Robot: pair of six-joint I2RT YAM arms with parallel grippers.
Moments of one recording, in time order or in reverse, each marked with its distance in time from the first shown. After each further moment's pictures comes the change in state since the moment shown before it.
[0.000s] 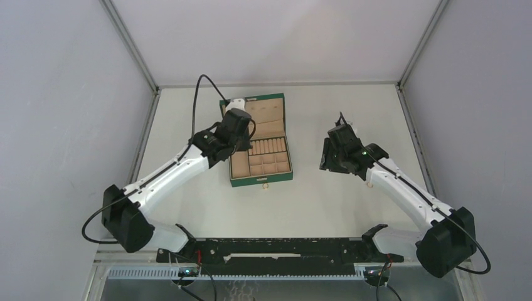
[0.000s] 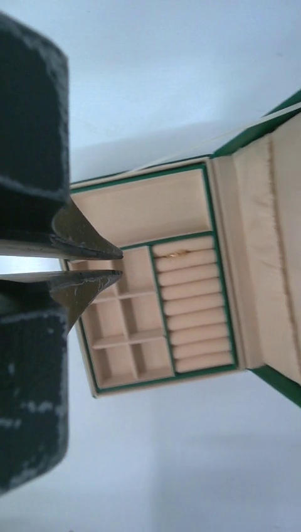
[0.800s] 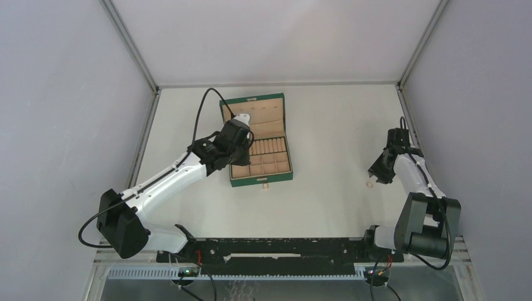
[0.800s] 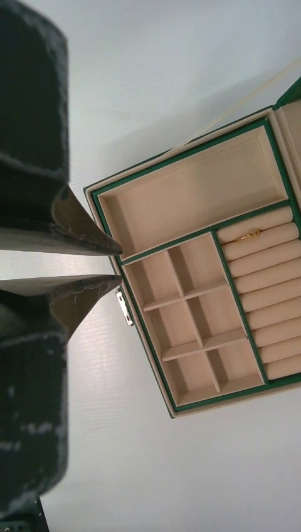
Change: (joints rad) left arm -0.016 -0.080 -0.139 -0.053 0.166 0.077; right arm -0.713 0.090 -0.180 0.026 -0.084 -0.069
